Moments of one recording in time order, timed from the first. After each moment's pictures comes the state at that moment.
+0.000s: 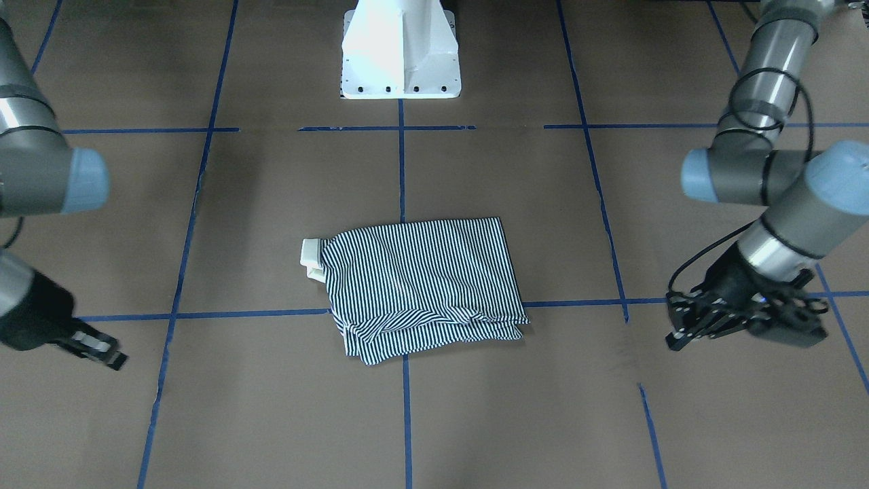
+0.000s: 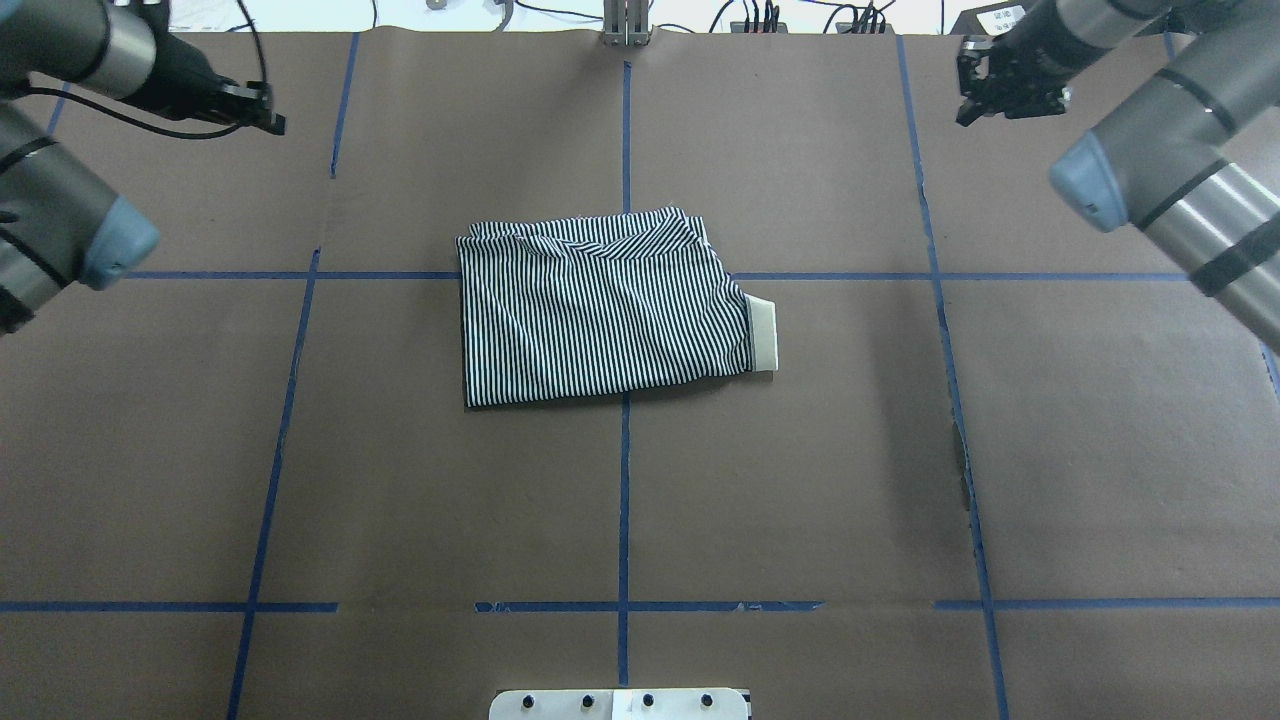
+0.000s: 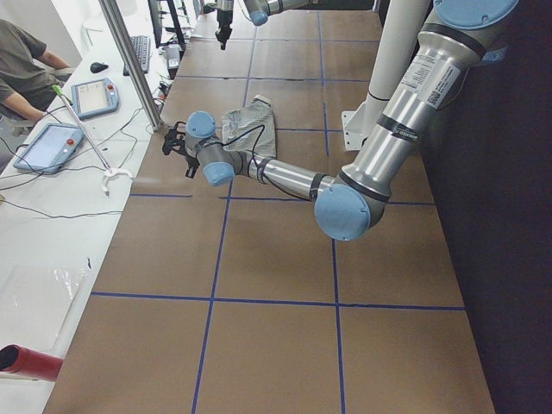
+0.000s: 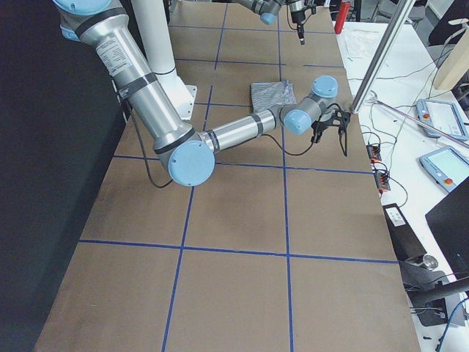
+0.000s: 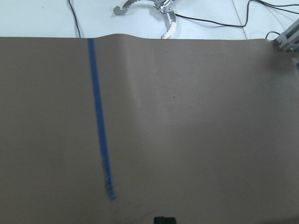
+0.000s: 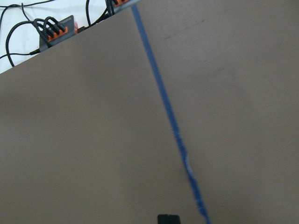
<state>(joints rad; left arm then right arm) -1.13 -2.00 -1.36 -2.35 -2.22 -0.83 1.20 -1.07 1.37 -1.19 2.30 1.07</state>
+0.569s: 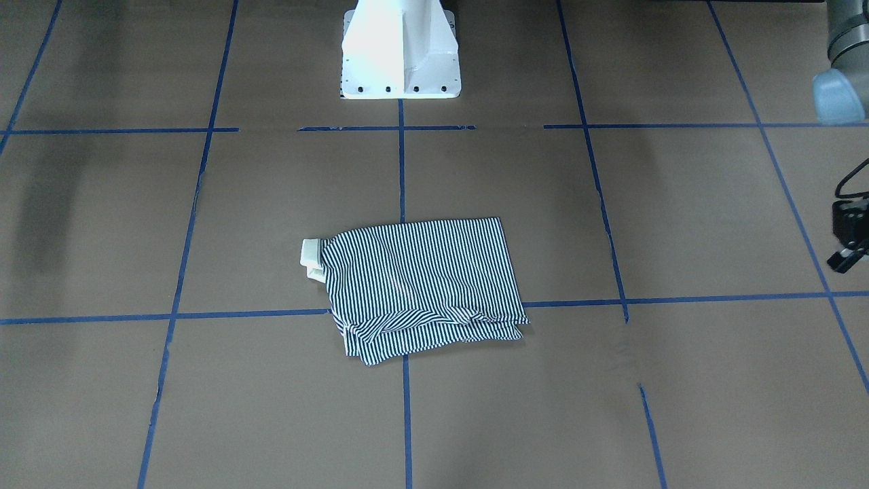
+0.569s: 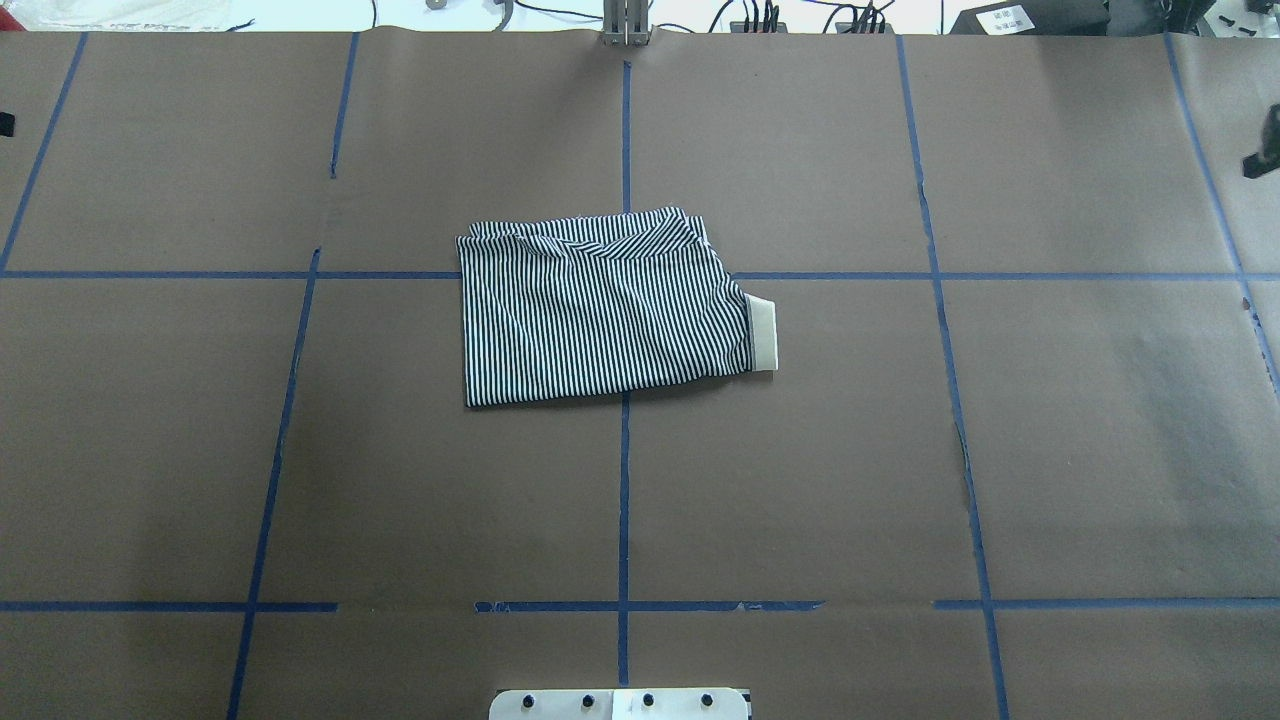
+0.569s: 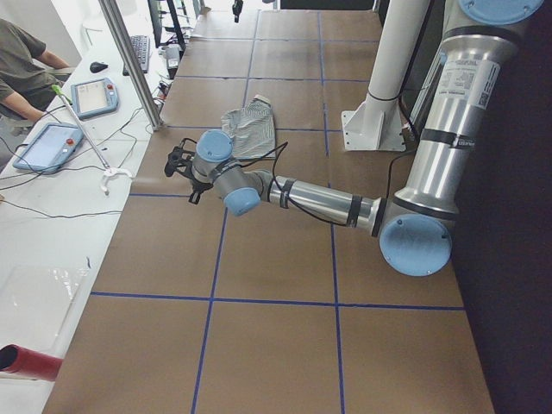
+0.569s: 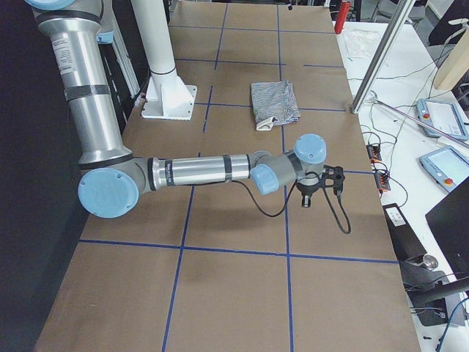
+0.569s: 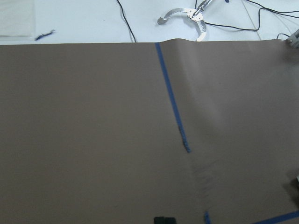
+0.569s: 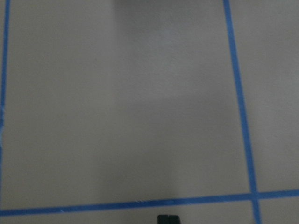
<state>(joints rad) -1.38 -1.70 -1.66 -2.13 -2.28 -0.43 1.43 -1.42 1.48 -1.20 2.35 0.50</state>
